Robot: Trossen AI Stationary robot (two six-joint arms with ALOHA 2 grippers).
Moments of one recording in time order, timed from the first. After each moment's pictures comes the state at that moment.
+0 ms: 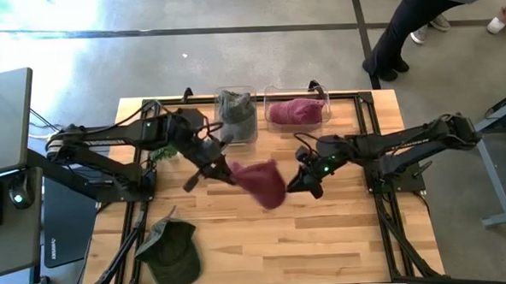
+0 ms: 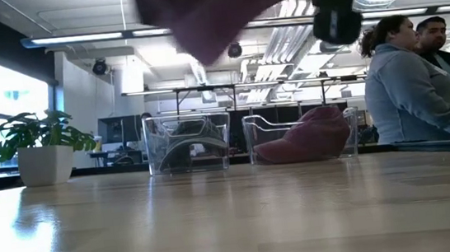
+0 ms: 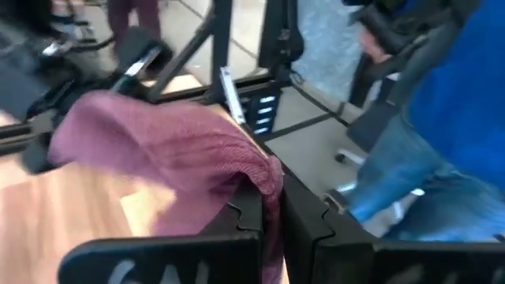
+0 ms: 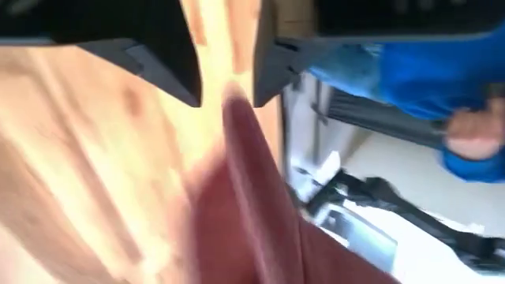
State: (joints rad) left arm 0.04 1.23 1.24 -0.38 0.65 0.14; right arm 0.05 1.19 0.79 -0.06 -0.35 0.79
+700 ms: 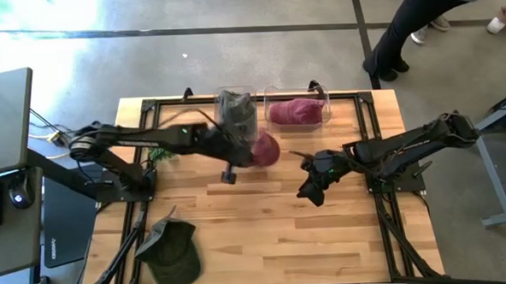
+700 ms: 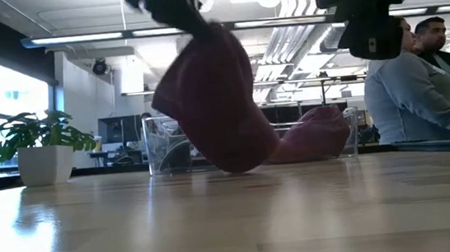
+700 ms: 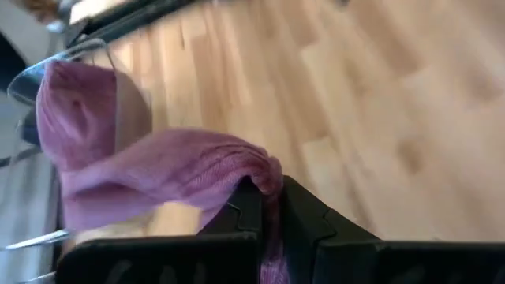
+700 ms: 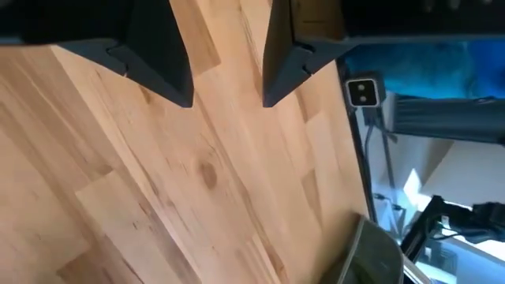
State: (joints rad) left arm 0.04 1.48 1.26 -0.47 -0.01 0.41; right arm 0.16 1.19 0.79 -0.34 -0.17 0.86
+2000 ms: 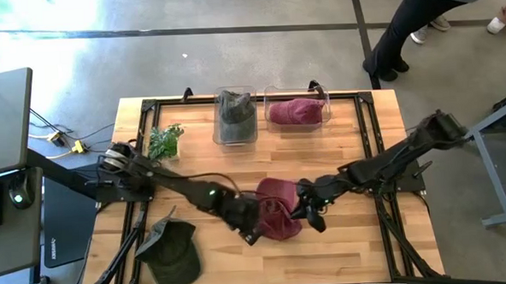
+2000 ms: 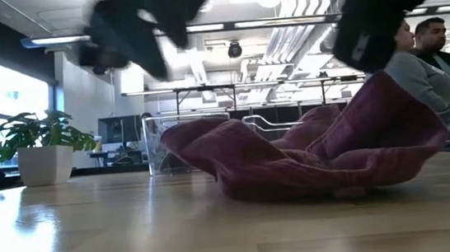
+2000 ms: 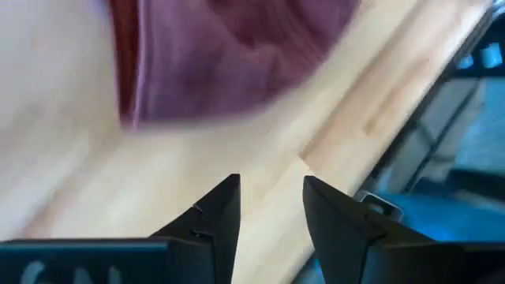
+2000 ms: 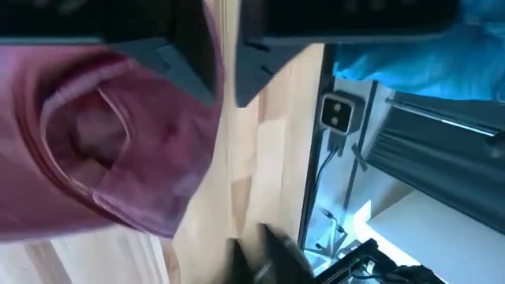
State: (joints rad) left arm -0.40 1.81 1.41 -0.61 0.09 -1.21; right arm 0.36 1.35 0.66 0.16 -0.10 0.68
